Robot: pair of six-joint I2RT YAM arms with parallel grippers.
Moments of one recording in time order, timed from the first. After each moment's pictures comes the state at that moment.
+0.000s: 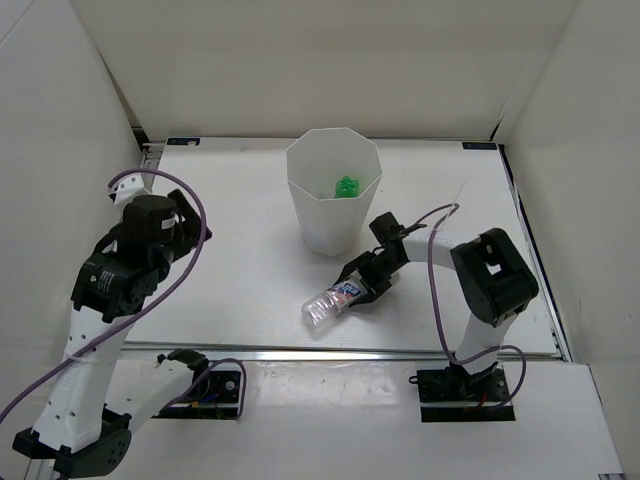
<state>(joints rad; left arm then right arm) -0.37 0.90 1.39 -1.14 -0.50 -0.68 0.53 1.78 0.95 -0.52 -0.61 1.36</state>
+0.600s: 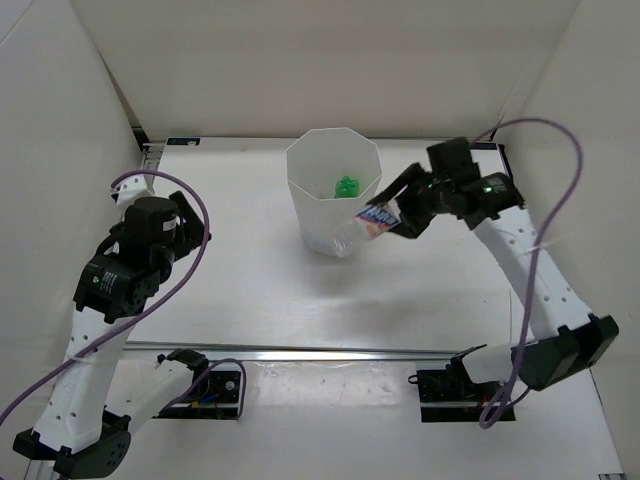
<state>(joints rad) -0.37 0.89 1.37 -1.12 -0.52 -0.64 0.44 1.35 1.49 -1.04 -0.28 1.23</state>
